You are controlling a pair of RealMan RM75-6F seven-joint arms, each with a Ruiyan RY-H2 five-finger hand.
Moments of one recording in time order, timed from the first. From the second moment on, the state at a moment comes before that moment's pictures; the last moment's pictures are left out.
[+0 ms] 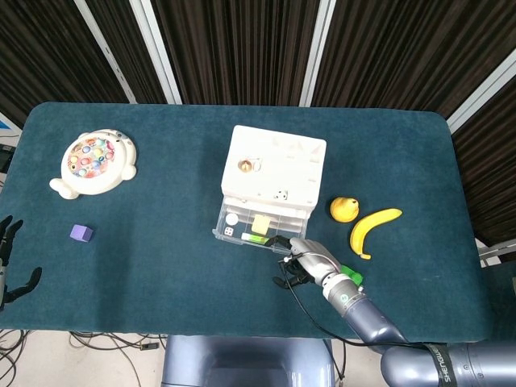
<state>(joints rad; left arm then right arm) -0.05 -1.10 -0.08 -1.67 1.42 1.50 -0.03 0.92 -1.17 0.22 -2.22 -0.48 0.94 -0.18</state>
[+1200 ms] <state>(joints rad) -0.05 -1.10 -0.08 -1.68 1.42 1.51 -0.02 0.93 -1.04 0.25 -2.20 -0.59 0.90 -0.17</state>
